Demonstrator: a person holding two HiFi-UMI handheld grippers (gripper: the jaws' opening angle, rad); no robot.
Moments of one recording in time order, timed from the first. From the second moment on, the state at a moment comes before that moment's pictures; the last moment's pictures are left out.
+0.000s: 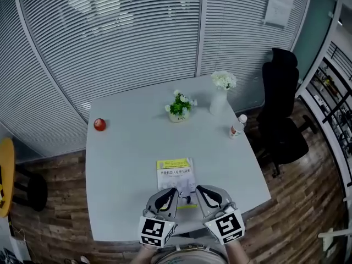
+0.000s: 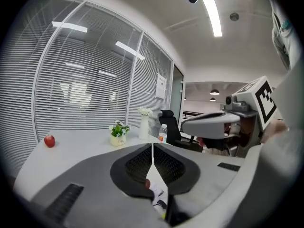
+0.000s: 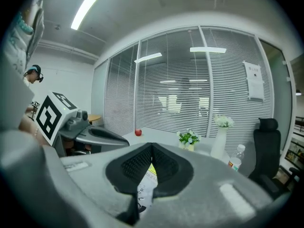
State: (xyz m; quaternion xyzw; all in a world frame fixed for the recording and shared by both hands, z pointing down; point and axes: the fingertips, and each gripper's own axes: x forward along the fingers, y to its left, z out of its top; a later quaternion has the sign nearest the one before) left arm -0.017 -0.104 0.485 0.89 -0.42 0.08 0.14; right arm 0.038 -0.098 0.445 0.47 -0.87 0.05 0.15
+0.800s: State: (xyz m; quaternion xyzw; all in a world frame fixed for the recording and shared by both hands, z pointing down) left arm -0.017 -0.083 0.585 0.88 -0.40 0.17 0.21; right arm 0.058 -0.080 0.460 0.50 -0.85 0.05 0.16
